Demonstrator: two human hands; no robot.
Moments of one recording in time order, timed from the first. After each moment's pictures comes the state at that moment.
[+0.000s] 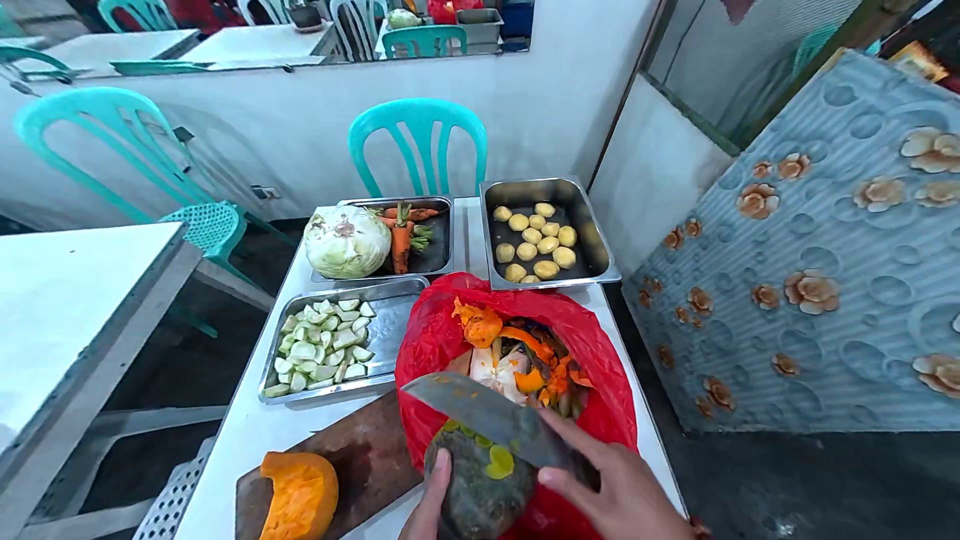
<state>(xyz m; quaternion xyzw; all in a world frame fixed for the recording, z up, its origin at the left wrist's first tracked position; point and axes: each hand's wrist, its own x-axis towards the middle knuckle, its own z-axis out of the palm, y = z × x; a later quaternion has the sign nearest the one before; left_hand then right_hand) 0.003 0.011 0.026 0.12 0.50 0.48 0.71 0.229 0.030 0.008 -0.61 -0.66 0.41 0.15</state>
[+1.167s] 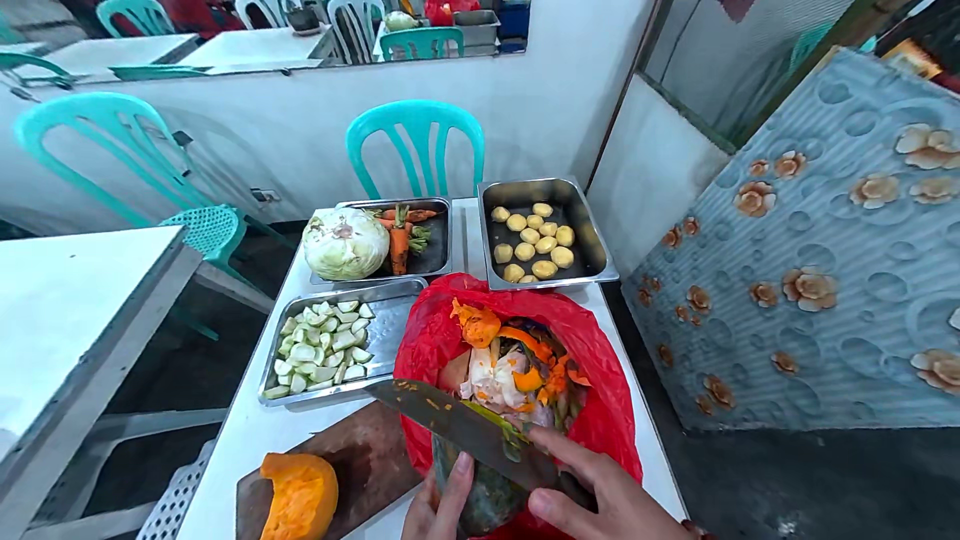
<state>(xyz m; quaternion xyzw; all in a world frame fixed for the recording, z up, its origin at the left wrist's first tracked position) 0.008 0.011 0.031 0.26 0.56 0.46 0.64 0.220 0.031 0.035 -0.50 -0.61 0.57 0.23</state>
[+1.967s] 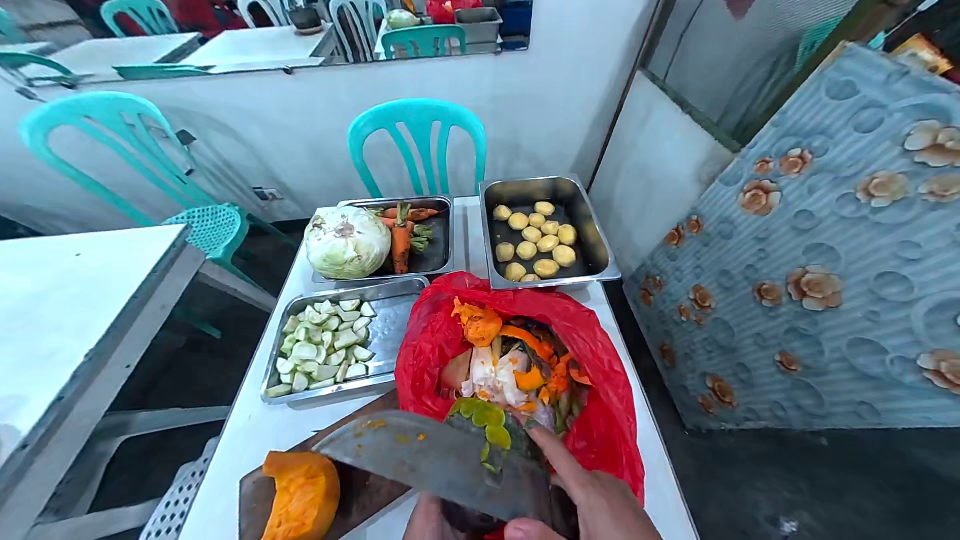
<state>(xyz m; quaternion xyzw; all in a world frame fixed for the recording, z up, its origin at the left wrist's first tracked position) 0.015 0.013 0.027 0.06 0.48 0.53 0.70 0.200 0.017 0.050 -0.59 -0.67 0.44 0.14</state>
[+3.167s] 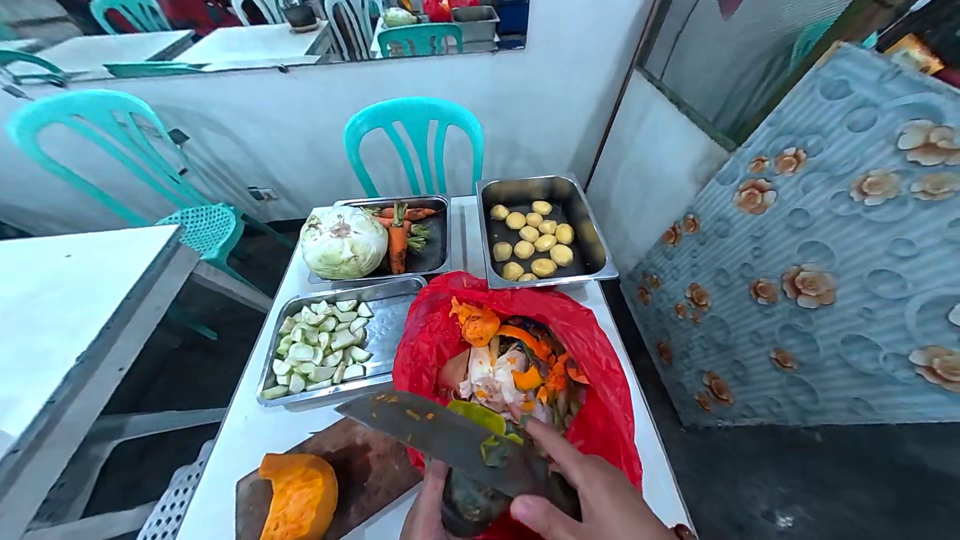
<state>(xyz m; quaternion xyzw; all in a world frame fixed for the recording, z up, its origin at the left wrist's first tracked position) 0.013 0.013 0.025 0.13 0.50 0.53 0.68 0.207 0.027 0.038 -0.56 -0.64 0.50 0.17</state>
